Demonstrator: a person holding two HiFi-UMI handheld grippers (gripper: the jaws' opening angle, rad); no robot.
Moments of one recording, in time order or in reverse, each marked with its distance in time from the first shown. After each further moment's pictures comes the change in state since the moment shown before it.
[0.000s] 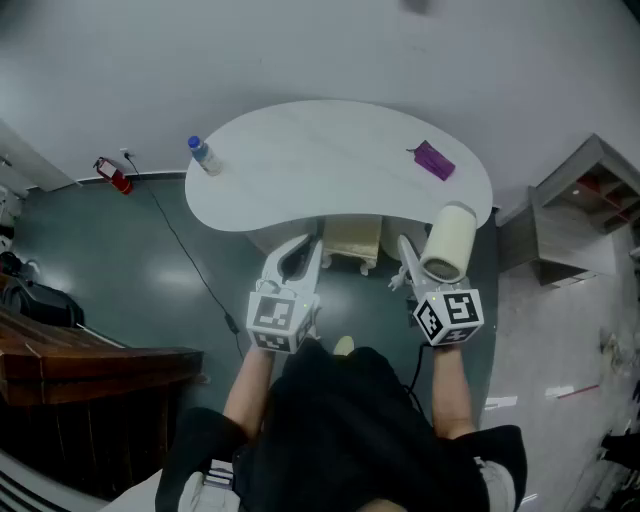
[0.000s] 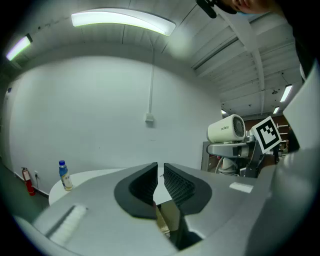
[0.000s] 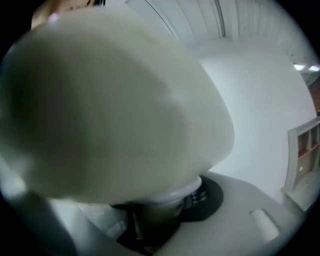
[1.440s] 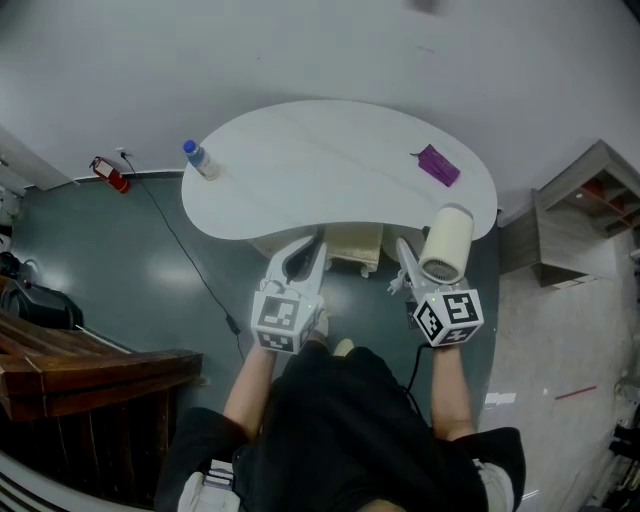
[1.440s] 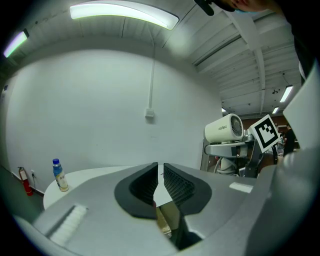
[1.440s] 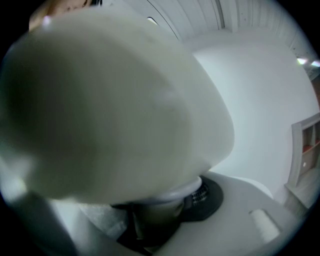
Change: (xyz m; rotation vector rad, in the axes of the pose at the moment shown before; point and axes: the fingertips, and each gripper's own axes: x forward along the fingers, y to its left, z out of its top) left arm 0.043 0.019 -0.011 -0.003 0.040 -0.024; right arm 0.044 -0.014 -0.016 0.025 0.054 0.017
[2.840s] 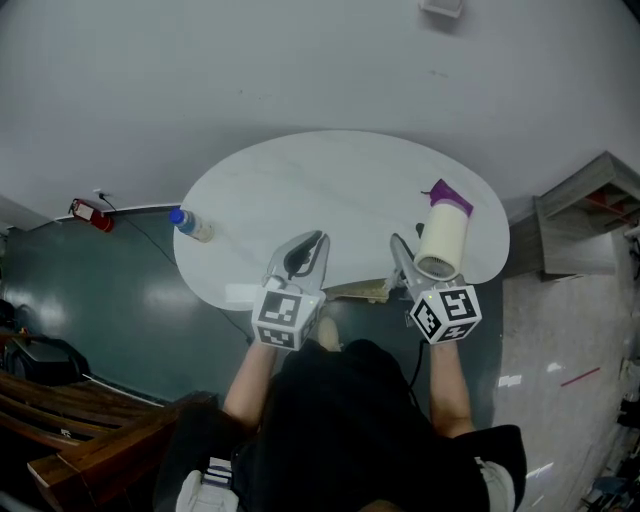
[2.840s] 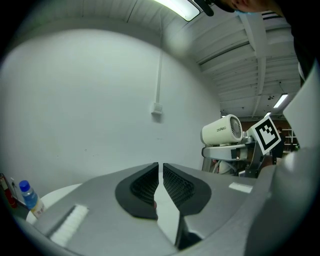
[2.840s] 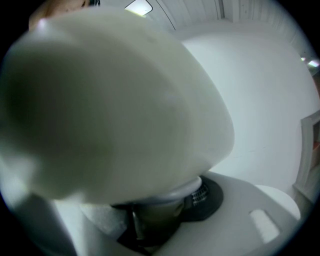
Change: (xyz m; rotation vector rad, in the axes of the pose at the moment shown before) left arm 0.170 0.158 0.039 -0.002 0.008 -0.130; right arm 0.215 -0.031 0.030 0.031 0.014 -0.072
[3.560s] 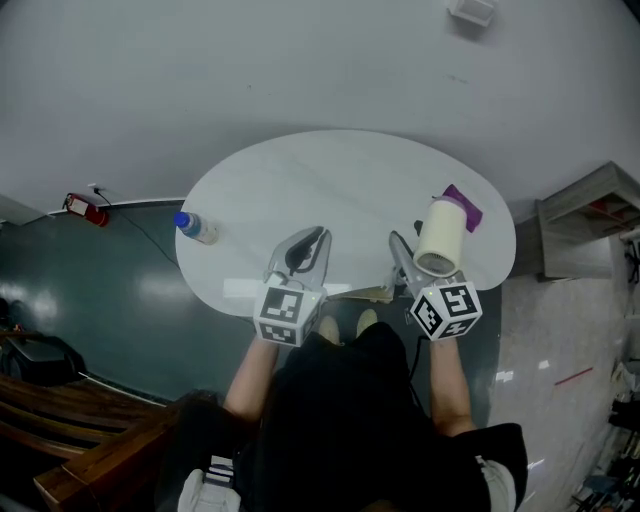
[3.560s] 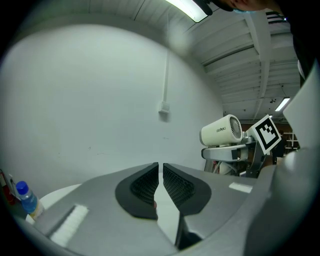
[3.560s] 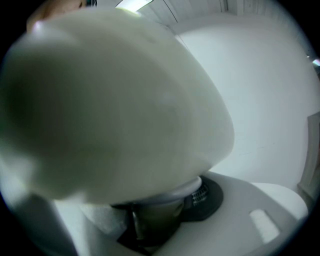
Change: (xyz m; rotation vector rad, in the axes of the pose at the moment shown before) left arm 0.015 0.056 -0.008 -0.030 -0.002 0.000; right arm 0.058 0.021 -0.008 0.001 0.046 0.021
